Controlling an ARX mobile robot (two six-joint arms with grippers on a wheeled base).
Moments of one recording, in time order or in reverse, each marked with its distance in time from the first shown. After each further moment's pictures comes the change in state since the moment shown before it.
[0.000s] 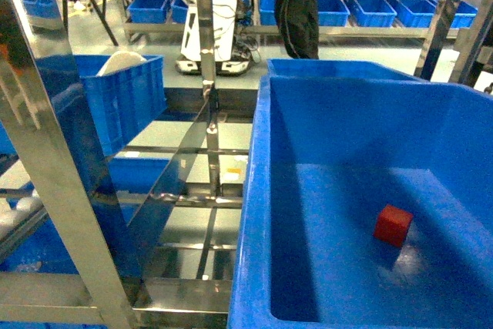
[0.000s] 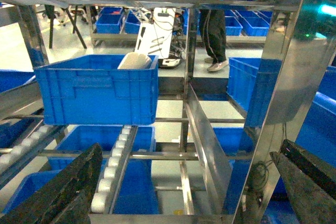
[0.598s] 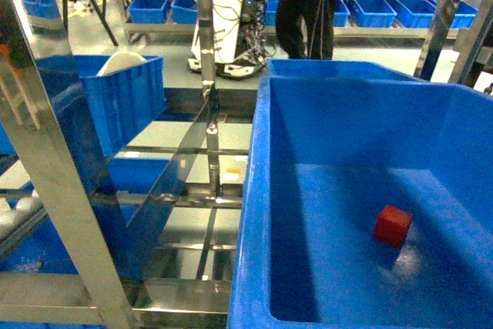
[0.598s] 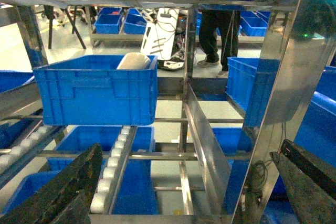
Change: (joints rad) left arm 0.000 0.000 0.000 0.000 0.001 0.000; right arm 0.000 0.299 -0.001 0.293 -0.001 0.000
